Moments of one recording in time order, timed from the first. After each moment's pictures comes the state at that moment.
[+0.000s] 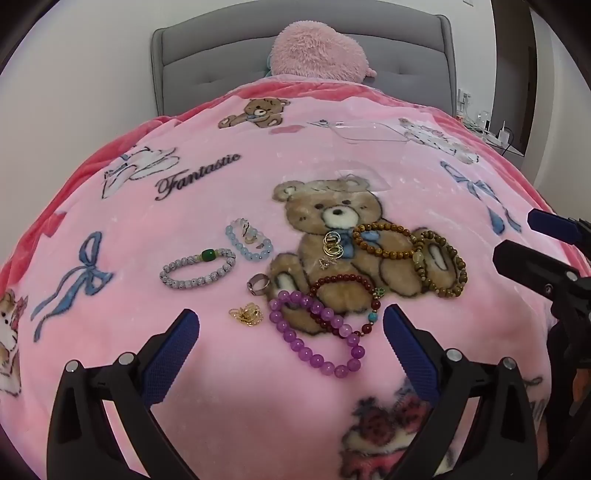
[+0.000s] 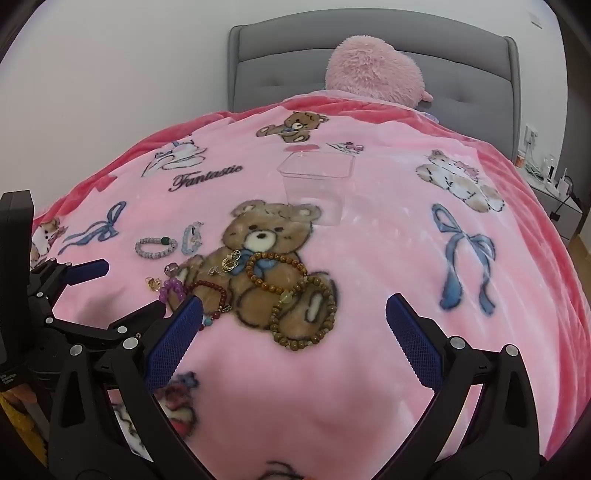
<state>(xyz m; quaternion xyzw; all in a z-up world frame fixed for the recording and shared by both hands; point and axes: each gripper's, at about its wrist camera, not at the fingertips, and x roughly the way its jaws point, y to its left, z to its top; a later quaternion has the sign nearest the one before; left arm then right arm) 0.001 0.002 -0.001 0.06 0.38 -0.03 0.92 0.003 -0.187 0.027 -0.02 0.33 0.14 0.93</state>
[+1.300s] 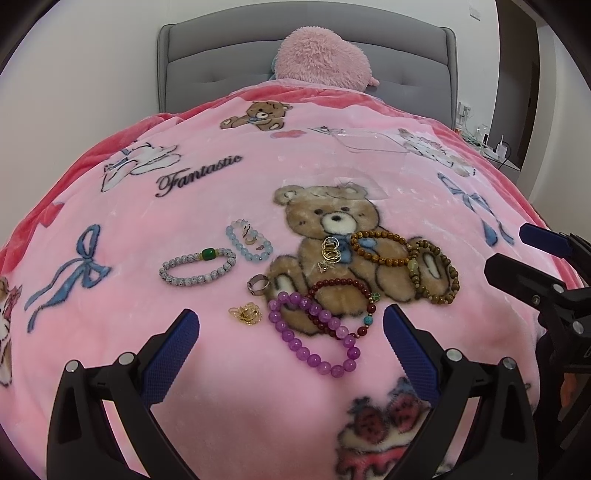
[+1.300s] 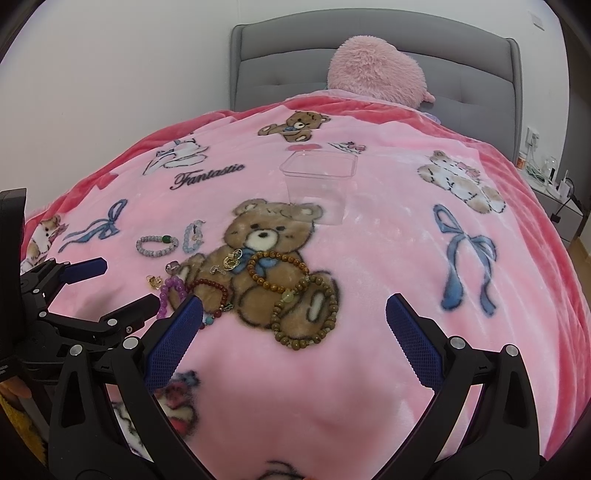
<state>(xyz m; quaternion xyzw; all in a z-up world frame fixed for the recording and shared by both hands) -0.004 0.008 0.005 0.03 0.37 -0.04 0.93 0.002 -0.183 0.027 -0.01 0.33 0.15 0.93</state>
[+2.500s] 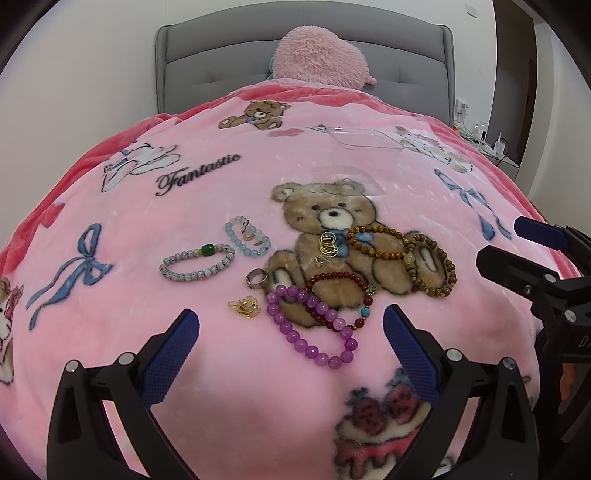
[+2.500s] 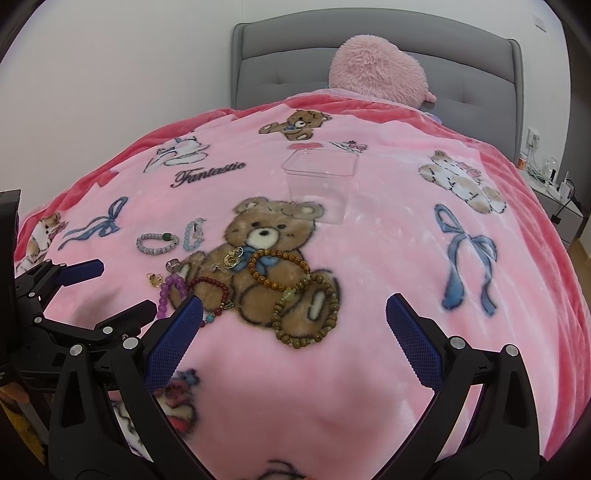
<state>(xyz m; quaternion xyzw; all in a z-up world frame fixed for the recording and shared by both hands) -0.011 0.006 0.006 0.04 0.37 -0.04 0.93 0.001 -0.184 0.027 -0.02 0.33 0.14 0.93</state>
